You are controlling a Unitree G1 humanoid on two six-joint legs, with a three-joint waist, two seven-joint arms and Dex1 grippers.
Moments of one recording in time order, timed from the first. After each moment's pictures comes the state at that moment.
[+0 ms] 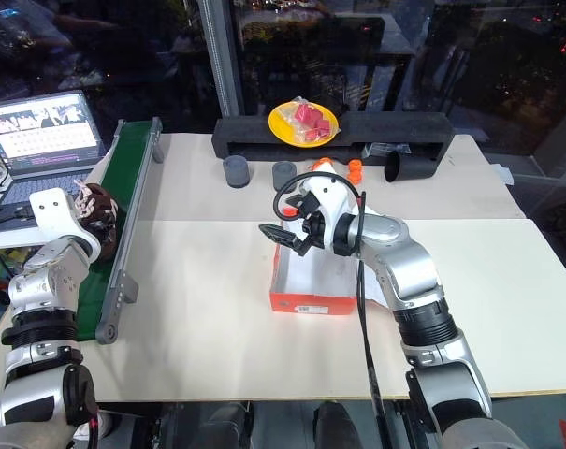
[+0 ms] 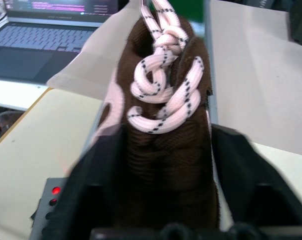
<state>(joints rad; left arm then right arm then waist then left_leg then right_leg) -0.65 0.52 0.43 0.49 -0.26 0.50 -0.05 -0.73 -0.39 0.14 -0.06 0.29 0.64 0.70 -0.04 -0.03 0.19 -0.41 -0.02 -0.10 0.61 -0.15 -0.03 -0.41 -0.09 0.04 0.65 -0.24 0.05</state>
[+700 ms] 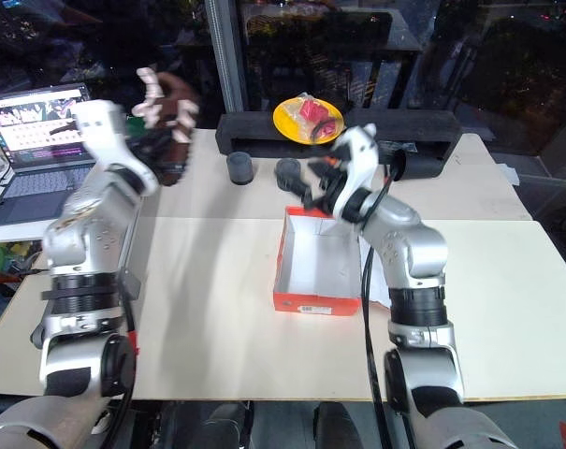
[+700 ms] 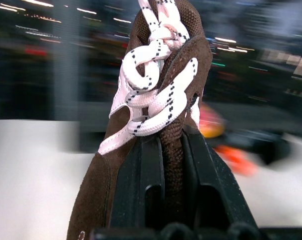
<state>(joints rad) -0.88 0.28 0.17 0.11 -0.45 0.62 -0.27 -0.92 -0.20 -0.27 0.04 0.61 0.81 0.43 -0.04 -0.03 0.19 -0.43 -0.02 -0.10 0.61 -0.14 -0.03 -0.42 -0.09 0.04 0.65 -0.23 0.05</state>
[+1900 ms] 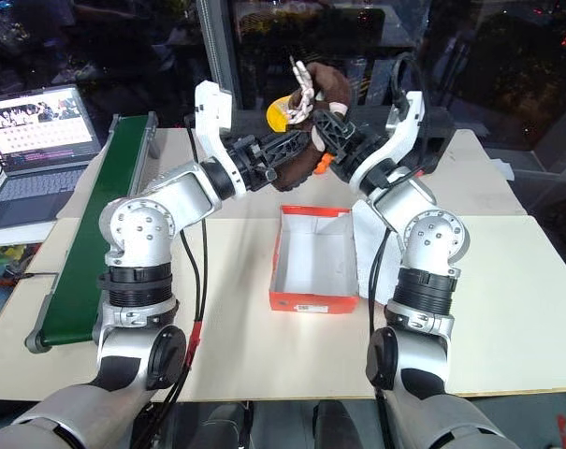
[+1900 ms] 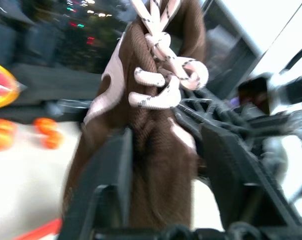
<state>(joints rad) -1.03 0.08 0.37 0.00 -0.89 1.01 -0.20 -0.93 -0.18 -0.43 0.07 0.87 0.84 0.18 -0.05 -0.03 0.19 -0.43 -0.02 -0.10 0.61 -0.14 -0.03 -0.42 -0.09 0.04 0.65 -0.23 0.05</state>
